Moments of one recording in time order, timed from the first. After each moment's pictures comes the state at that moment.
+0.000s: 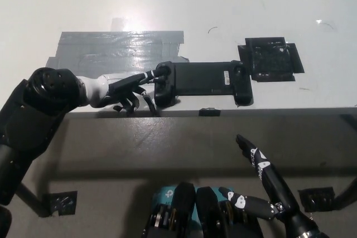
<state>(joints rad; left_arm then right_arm) -0.88 0.44 -0.42 0.54 0.06 0.34 -0.79 -0.03 -0.09 0.19 0.00 -0.09 -0.14 0.15</state>
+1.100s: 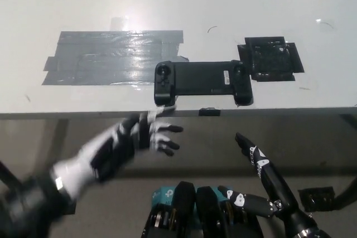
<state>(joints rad) -0.18 0.24 -0.05 -0.26 -0.23 0.36 -0.58 -0.05 -0.09 0.19 0.02 -0.09 -0.14 0.15</state>
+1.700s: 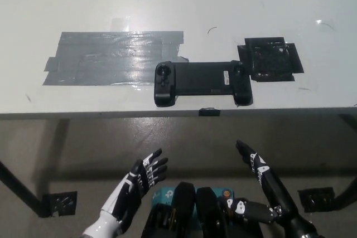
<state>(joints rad) -0.02 0.03 -0.04 0.00 -0.03 0.06 -0.36 -0.03 -0.09 0.19 0.04 -0.09 -0.14 0.14</state>
